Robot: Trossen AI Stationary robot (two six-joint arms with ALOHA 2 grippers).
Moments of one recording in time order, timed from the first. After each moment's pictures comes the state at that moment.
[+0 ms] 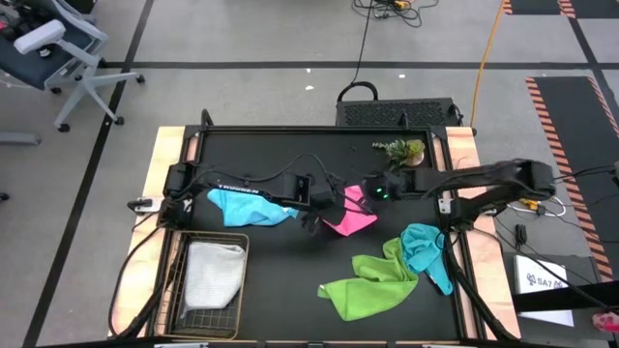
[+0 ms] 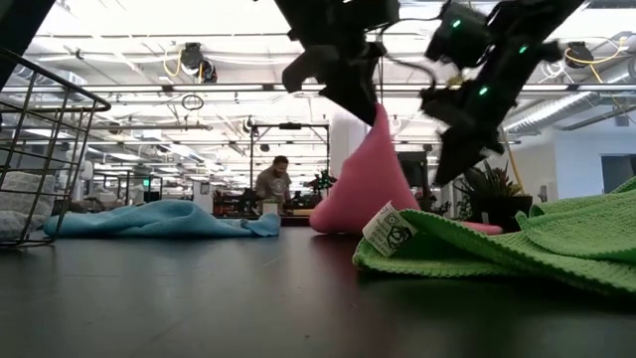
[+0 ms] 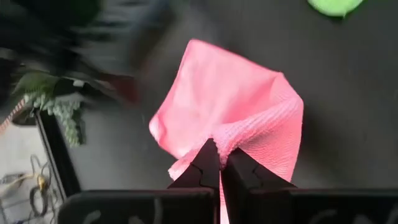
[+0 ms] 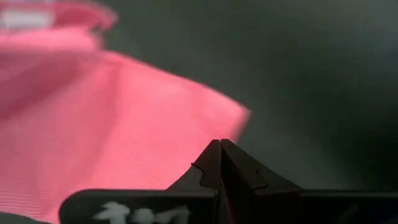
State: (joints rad) left arm -0.04 2.01 1.73 -0.67 -0.15 0.68; right arm -0.15 1.27 0.68 -0.44 0.28 0.56
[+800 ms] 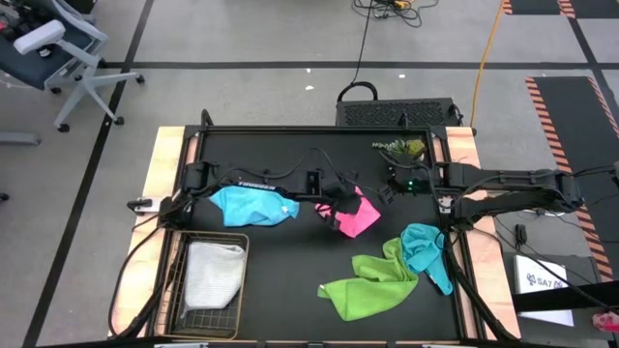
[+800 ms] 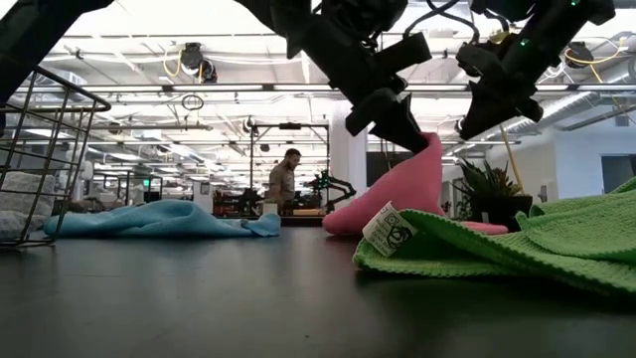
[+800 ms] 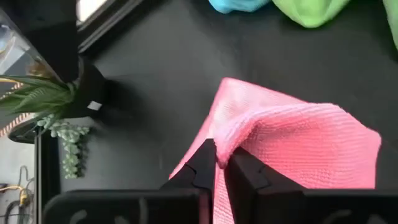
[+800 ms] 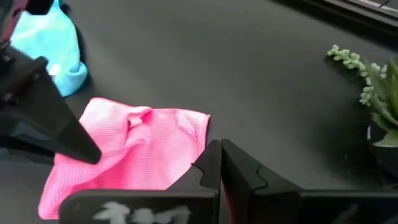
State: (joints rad) left arm 0.05 2.15 1.73 -0.34 -0.05 0.62; right arm -0.16 0.95 0.68 -0.62 0.31 0.67
